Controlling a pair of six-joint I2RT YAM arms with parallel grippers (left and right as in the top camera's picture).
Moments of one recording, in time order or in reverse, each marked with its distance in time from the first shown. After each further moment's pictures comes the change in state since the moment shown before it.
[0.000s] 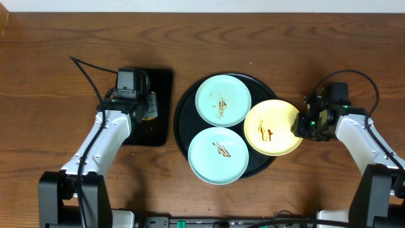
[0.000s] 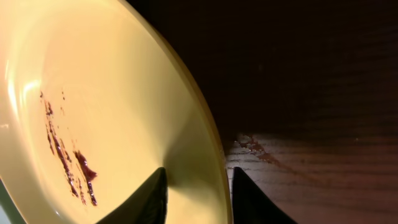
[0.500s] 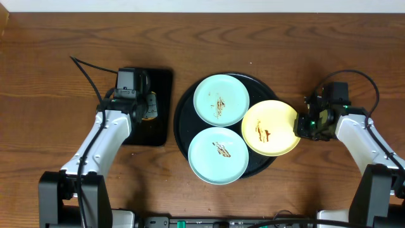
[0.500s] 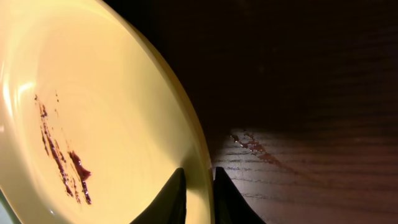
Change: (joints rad) left arm 0.000 0.000 0.000 0.000 0.000 0.000; right arm 0.000 0.000 0.000 0.000 -0.003 0.000
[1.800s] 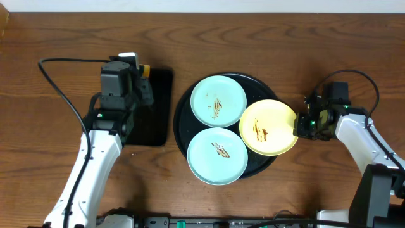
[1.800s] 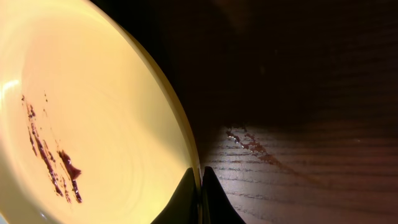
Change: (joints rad) left arm 0.000 -0.243 0.000 0.140 0.000 0.000; right arm 0.000 0.000 0.002 0.001 -0.002 0.000
